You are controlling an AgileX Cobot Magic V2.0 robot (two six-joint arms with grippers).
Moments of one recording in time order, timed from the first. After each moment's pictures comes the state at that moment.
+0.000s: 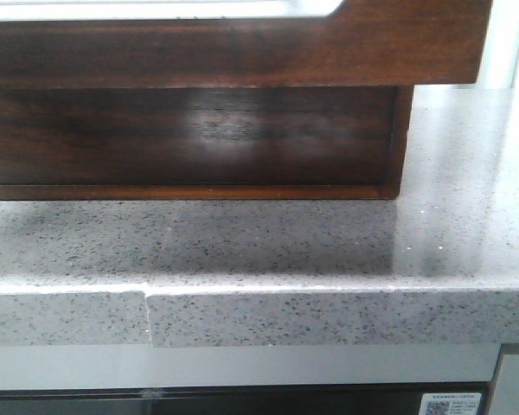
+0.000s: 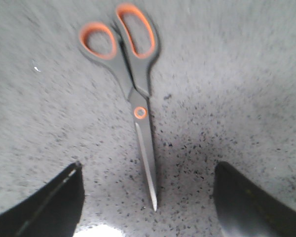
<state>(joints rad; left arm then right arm) -0.11 0.40 -0.71 -0.46 1.01 0.41 -0.46 1.08 -0.86 0.10 0.75 -0.13</state>
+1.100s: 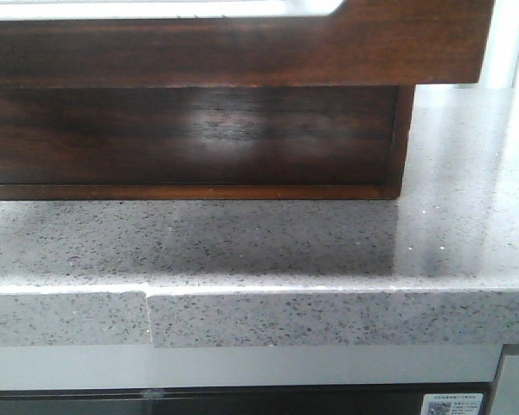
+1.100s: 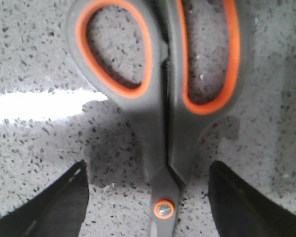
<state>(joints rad) -0.29 0.44 -0.72 -0.31 0.79 0.41 -0.38 1.75 -1.40 0.05 1.14 -0.28</state>
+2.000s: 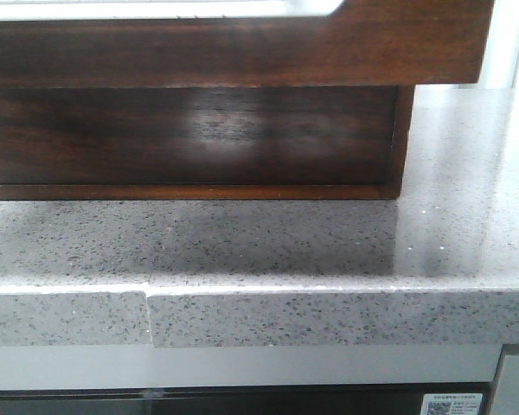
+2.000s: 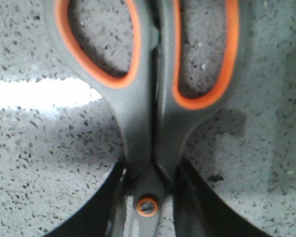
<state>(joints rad) -0.29 0.44 -0.72 -0.31 0.79 0.41 -0.38 1.78 -1.40 0.04 1.17 -0.28</state>
